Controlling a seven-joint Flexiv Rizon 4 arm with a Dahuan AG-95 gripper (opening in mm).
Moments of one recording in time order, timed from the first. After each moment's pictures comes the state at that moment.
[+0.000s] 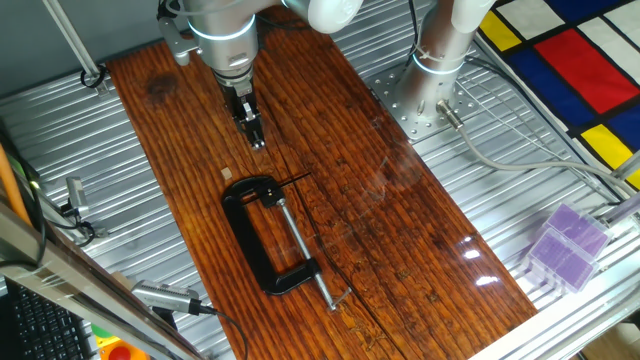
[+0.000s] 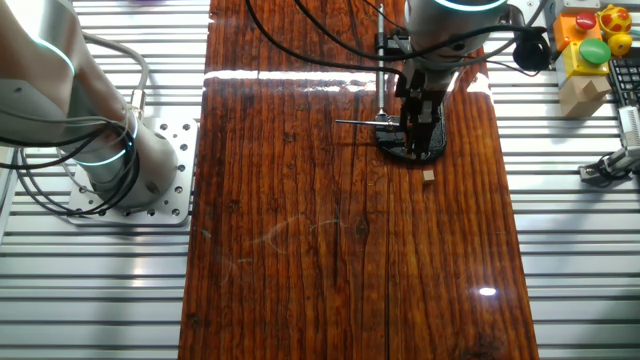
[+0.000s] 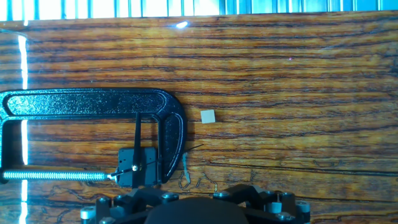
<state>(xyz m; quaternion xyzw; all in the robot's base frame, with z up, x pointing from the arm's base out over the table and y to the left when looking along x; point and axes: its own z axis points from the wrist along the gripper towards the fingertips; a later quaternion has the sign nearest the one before) 0.500 0.000 0.170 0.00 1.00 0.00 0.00</state>
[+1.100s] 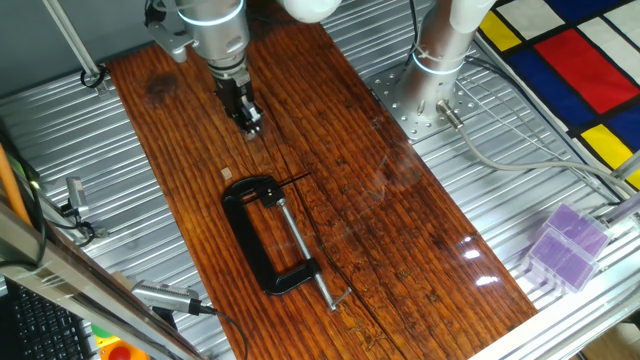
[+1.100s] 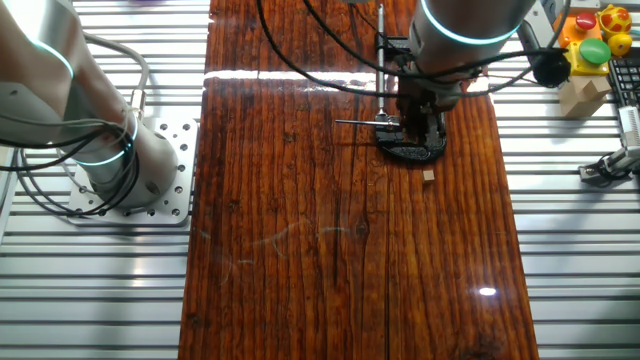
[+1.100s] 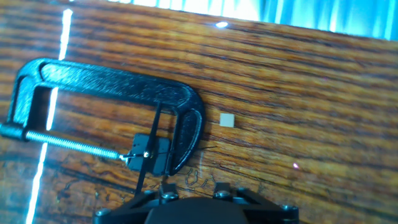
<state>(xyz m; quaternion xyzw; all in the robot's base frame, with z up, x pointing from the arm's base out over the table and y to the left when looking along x) 0.500 0.000 0.170 -0.12 0.99 0.06 0.00</state>
